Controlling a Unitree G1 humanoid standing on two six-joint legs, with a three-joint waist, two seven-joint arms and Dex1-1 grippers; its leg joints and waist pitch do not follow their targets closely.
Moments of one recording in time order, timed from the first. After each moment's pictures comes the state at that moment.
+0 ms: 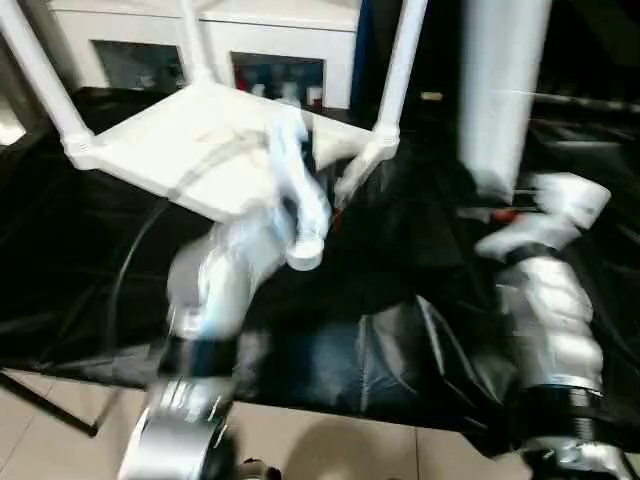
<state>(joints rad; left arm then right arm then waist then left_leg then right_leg) -0.75 -0.07 0.10 0.07 -0.61 0.68 -0.41 -0.39 -0.13 -0.12 0.15 0.29 -0.06 0.43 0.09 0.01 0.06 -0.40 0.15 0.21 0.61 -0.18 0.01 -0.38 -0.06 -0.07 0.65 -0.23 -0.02</state>
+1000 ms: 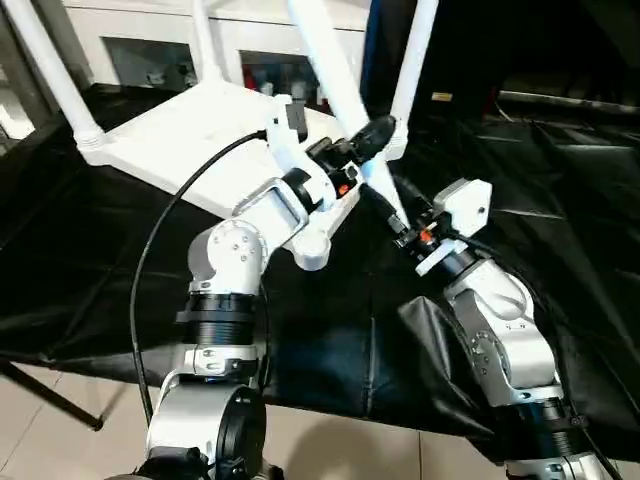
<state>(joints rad) -0.81 -0.12 0.24 0.29 -0.68 0.69 -0.29 -0.34 -0.13 0.05 0.08 0.22 -0.05 0.52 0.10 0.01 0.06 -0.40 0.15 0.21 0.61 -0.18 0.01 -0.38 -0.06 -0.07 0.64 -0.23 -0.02</state>
